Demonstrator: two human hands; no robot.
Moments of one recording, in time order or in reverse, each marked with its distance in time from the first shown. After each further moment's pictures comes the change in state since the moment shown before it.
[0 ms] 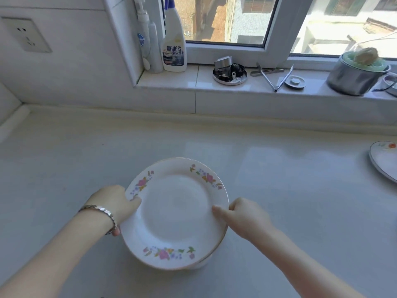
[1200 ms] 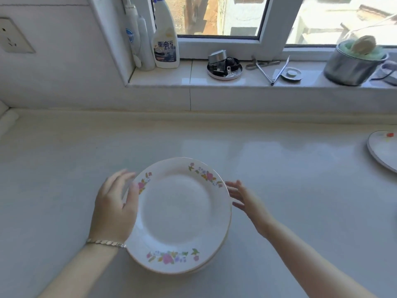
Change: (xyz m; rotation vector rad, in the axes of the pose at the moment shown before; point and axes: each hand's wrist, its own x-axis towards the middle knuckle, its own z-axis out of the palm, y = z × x) left_hand -0.018 0.016 0.019 -0.622 0.579 0.362; right_hand 0.037 0.028 0.011 0.956 -0.121 -0.089
